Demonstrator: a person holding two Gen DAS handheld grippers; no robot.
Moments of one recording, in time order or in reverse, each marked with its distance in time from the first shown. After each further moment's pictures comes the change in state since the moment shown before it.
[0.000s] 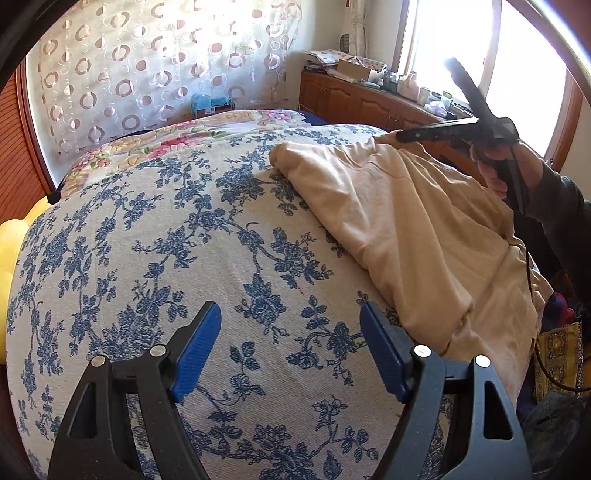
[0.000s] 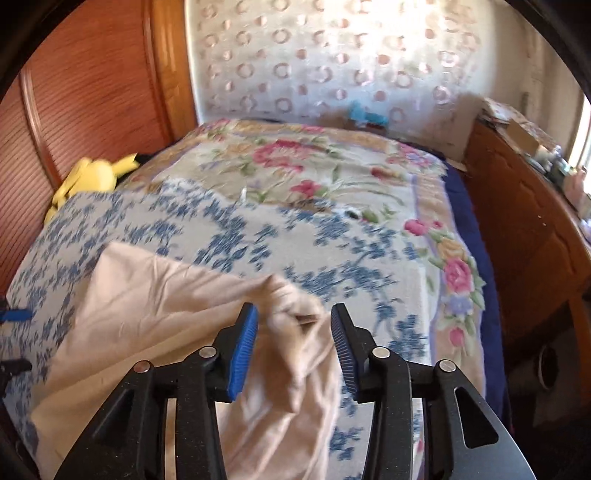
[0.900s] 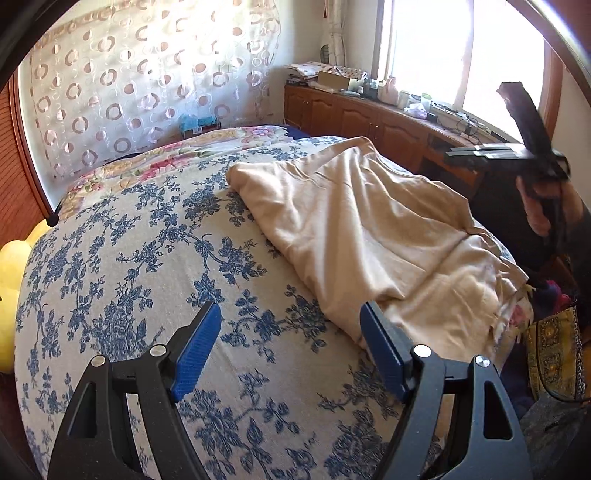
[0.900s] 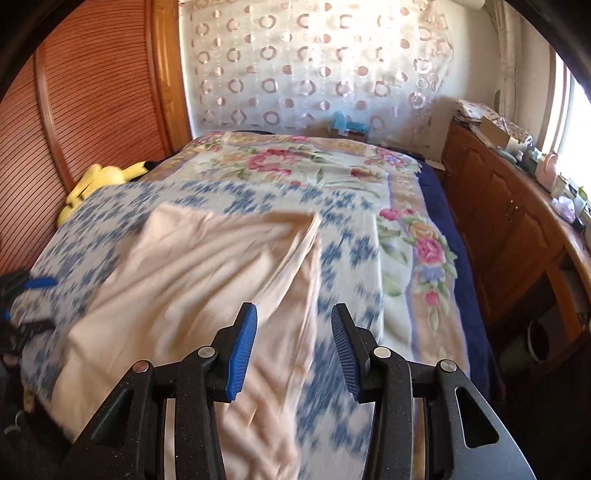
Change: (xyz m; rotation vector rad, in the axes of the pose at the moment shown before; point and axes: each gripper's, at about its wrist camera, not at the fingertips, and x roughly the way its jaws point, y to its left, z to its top) left arm -0.038 -0.054 -0.015 0.068 -0.062 -0.003; right arm -0.119 -0.003 -0.109 0.058 -0.079 -0.025
